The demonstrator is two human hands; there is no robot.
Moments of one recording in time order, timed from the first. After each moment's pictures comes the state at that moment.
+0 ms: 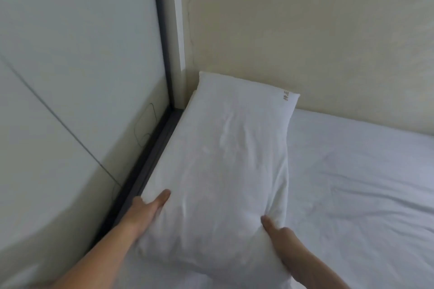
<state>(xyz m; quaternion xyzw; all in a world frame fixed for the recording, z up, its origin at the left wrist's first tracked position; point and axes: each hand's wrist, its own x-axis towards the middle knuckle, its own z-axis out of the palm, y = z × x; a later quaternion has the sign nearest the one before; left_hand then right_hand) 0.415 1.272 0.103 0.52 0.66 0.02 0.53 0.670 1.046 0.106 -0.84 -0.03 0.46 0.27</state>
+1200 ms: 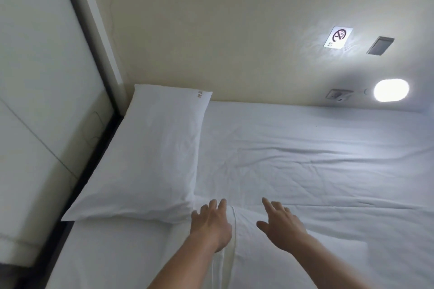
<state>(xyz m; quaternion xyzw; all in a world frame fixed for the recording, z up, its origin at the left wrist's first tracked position) 0.557 0.879 0.251 0.91 0.30 -0.20 0.22 0.688 0.736 0.248 -0.91 -0.34 0.24 -0.02</state>
